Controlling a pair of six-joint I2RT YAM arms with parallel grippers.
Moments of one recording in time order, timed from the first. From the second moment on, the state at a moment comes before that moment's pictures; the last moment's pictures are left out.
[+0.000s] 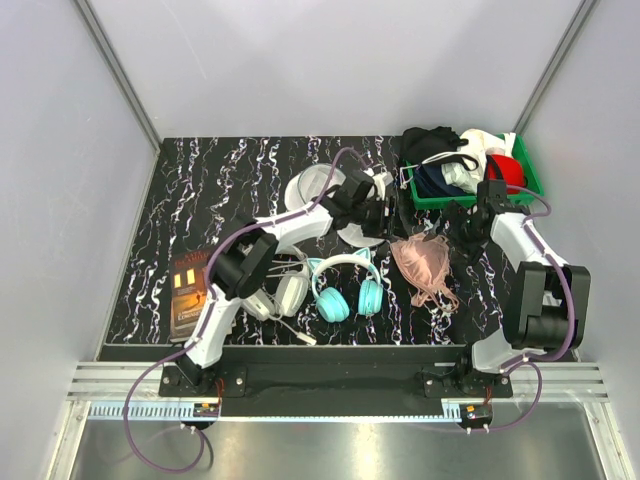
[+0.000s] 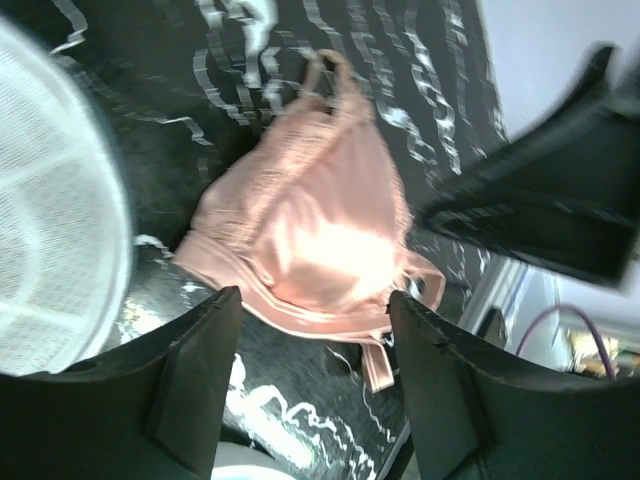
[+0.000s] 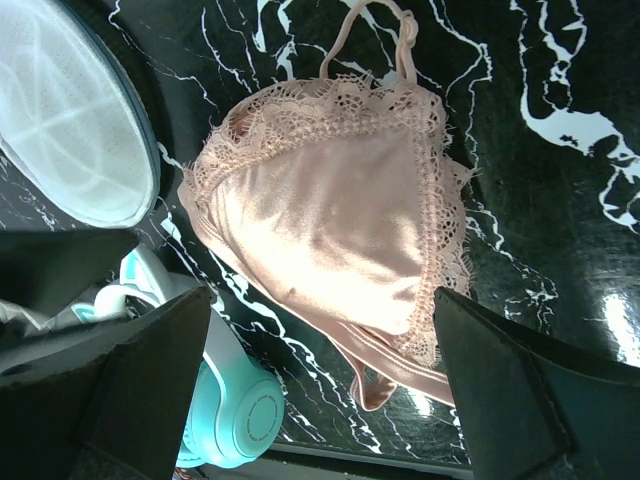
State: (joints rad) left arm -0.76 2.22 1.71 -0.12 0.51 -0.65; right arm -0.11 1.53 1.03 -0.66 -0.27 0.52
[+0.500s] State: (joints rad) left arm -0.80 2.29 1.70 -0.14 0.36 -0.96; right arm -0.11 1.52 1.00 -0.64 -0.28 0.54
